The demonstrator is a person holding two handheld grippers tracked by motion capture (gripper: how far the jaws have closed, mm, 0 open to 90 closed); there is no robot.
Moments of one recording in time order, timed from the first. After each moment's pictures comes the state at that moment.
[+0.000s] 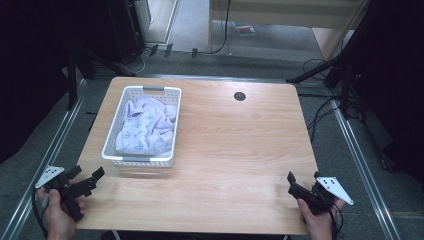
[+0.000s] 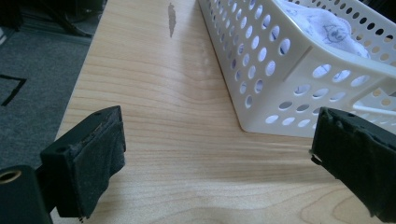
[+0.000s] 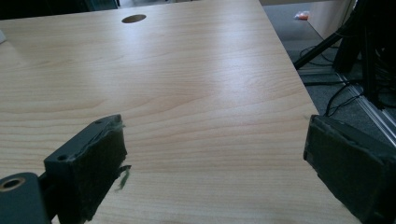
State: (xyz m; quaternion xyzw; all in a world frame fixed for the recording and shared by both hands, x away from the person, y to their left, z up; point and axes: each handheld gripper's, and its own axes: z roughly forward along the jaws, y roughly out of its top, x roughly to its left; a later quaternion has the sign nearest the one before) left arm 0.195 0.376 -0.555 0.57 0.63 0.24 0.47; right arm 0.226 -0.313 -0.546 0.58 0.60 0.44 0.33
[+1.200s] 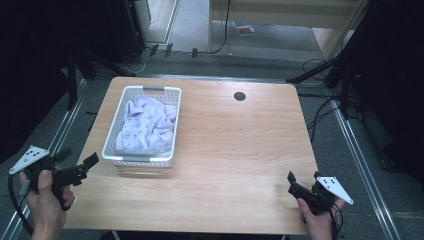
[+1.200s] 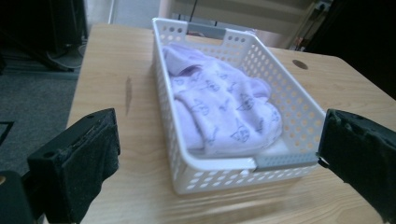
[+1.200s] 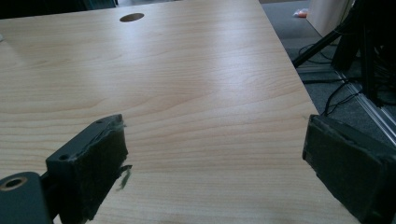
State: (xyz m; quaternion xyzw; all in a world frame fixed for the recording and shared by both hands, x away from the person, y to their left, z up) left arm 0.199 0.347 -0.441 0.61 0.57 0.25 0.49; right arm 0.226 -0.313 -0.546 0.59 0.60 0.44 0.33
